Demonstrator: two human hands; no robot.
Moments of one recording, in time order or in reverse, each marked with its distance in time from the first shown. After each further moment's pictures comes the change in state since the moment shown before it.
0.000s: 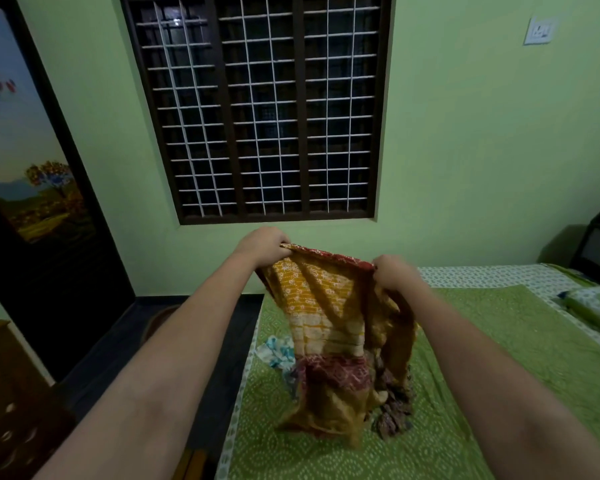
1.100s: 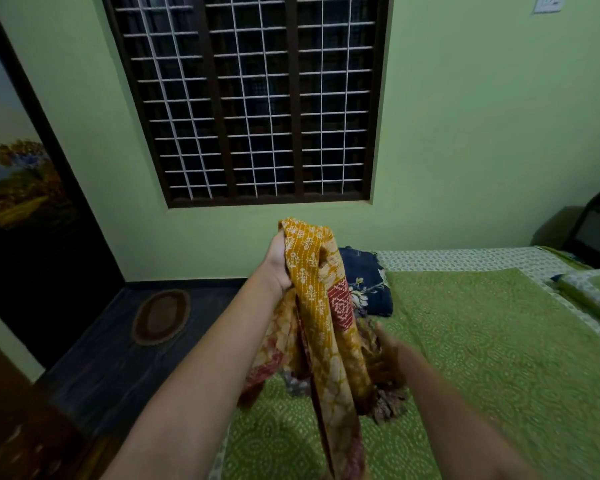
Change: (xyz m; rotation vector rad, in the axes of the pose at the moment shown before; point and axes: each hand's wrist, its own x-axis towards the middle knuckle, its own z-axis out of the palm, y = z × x) left_hand 0.001 0.055 0.042 -1.955 -0.121 -0.428; right_hand -0.040 0.049 0.137 1.082 -0.394 0.624
